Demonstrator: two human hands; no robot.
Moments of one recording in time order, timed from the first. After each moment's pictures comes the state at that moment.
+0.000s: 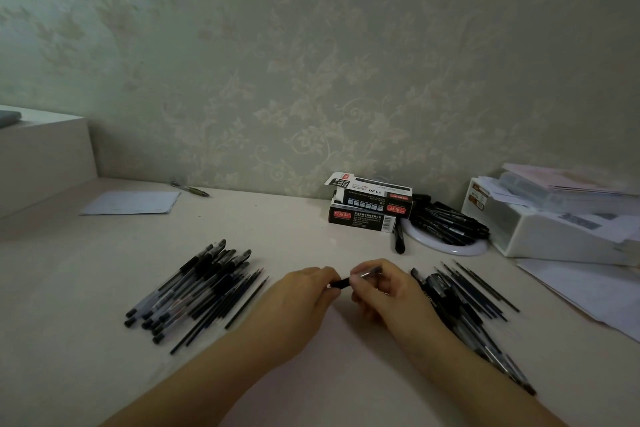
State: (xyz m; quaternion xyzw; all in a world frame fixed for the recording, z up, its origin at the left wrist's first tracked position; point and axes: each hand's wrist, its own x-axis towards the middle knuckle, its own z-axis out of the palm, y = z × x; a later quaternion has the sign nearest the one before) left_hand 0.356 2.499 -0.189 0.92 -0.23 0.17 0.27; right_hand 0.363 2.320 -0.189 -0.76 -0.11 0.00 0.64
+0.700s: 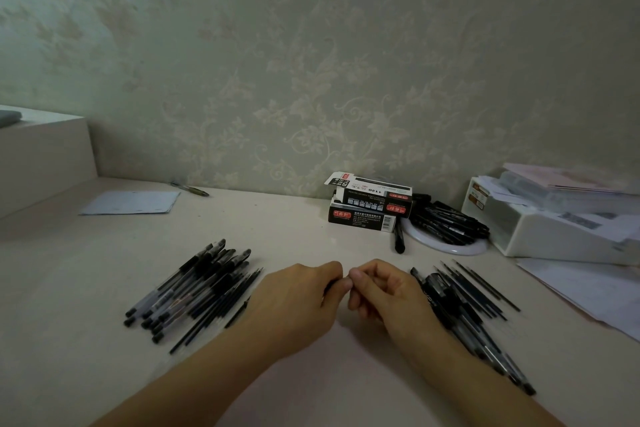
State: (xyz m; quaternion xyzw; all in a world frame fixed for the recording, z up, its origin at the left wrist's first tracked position) left_hand 0.350 2.495 -0.181 0.94 -0.19 0.22 0.16; right_hand 0.361 2.325 -0.187 -0.73 -0.17 -0.01 0.66
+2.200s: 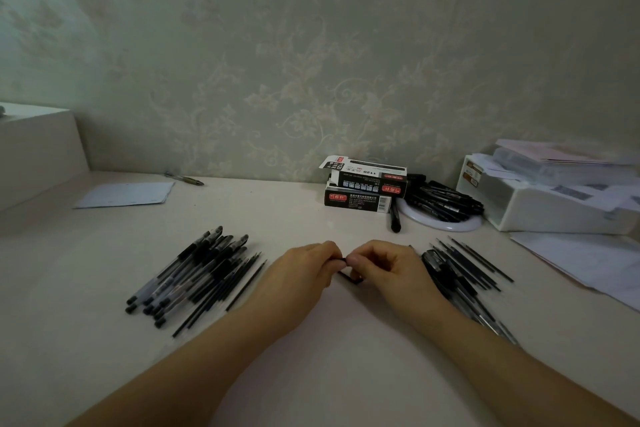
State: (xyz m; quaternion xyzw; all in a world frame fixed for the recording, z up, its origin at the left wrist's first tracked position) left_hand 0.362 2.493 -0.187 0.91 -0.23 0.17 0.29; right_hand 0.374 2.310 -0.196 -0.80 -0.21 -0.08 0.55
